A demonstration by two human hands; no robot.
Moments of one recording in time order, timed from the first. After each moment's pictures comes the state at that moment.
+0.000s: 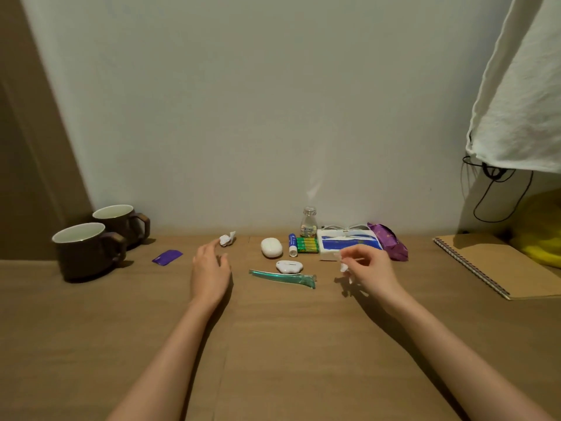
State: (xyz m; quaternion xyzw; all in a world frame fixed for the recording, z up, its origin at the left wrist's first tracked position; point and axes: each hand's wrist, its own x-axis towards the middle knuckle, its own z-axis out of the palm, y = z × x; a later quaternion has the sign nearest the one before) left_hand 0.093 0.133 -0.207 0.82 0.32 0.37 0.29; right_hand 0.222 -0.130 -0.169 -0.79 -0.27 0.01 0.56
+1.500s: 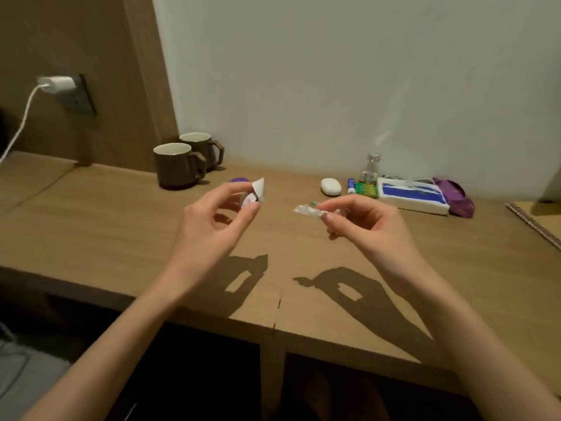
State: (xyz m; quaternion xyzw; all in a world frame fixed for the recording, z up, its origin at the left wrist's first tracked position) left_hand -0.112 0.044 -0.137 0.81 0.19 0.42 0.35; right_hand 0.042 -0.123 -0.121 -0.64 -0.48 0.14 0.59
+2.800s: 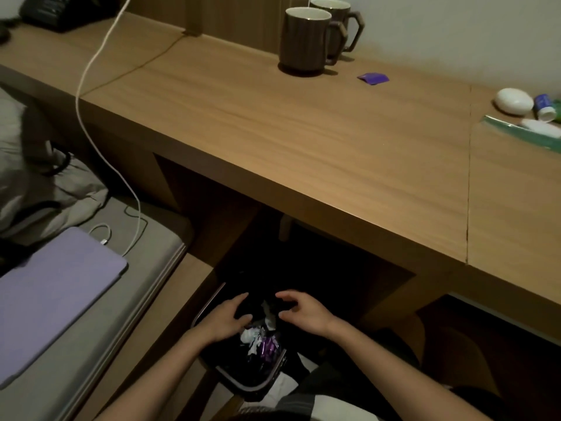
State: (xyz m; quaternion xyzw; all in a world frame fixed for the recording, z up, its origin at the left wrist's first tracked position) left_hand -0.315 0.098 -0.488 0.77 0.44 -0.14 0.44; right_hand -0.122 -0.001 -0.453 -0.70 -0.46 0.51 0.18
